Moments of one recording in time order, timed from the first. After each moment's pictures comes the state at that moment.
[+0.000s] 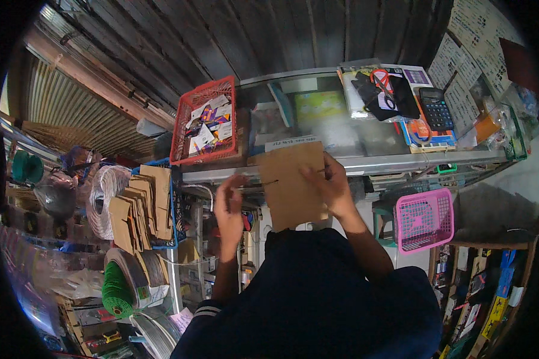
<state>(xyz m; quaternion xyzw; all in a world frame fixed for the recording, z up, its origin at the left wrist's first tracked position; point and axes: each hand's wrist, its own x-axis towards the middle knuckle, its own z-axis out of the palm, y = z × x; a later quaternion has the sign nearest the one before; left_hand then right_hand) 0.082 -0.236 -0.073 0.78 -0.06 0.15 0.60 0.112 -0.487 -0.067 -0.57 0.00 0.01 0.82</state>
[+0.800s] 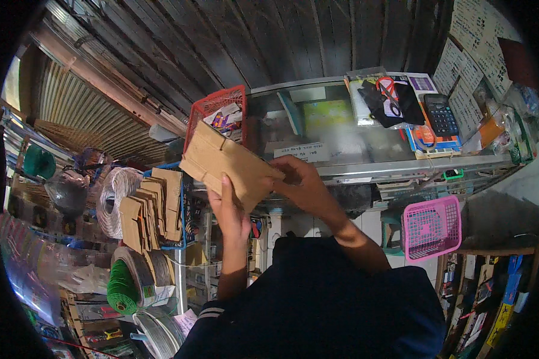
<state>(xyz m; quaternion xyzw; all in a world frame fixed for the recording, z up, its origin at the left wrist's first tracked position) 0.098 -0.269 -0.026 0.48 0.06 0.20 0.85 0.125 -0.444 -0.030 -0.59 -0.16 0.07 0.79</state>
